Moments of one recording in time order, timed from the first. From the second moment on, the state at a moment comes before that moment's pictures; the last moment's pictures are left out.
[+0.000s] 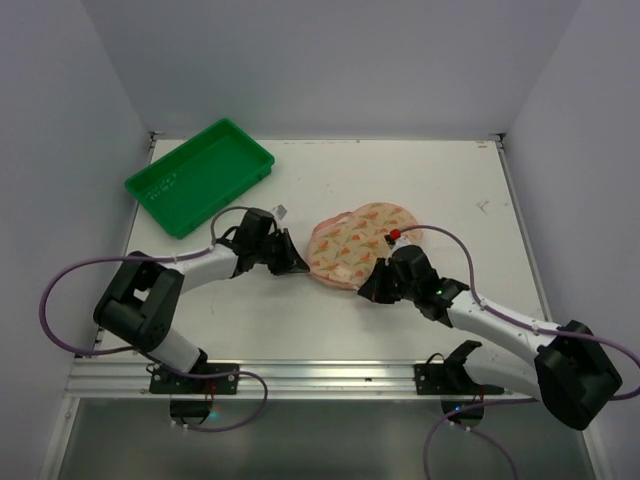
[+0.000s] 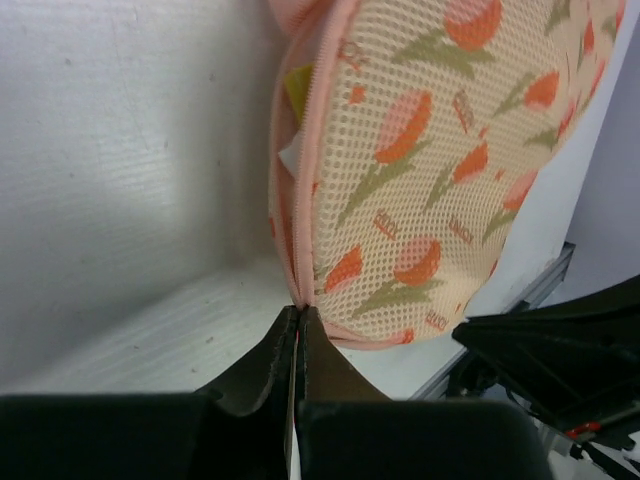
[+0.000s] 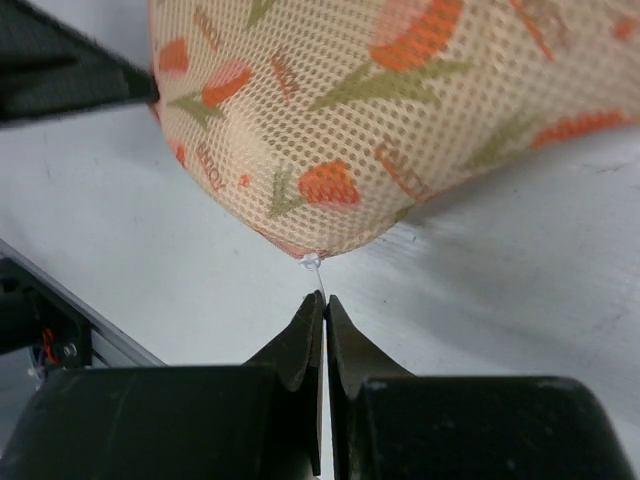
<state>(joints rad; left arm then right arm) -0.48 1.57 0.75 -0.03 0.39 -0.79 0.69 1.12 0.45 -0.07 -0.13 0.73</state>
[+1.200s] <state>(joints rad) -0.49 1.41 0.78 -0.03 0.10 -0.58 0.56 1.58 0.99 -0.28 0.00 0.59</state>
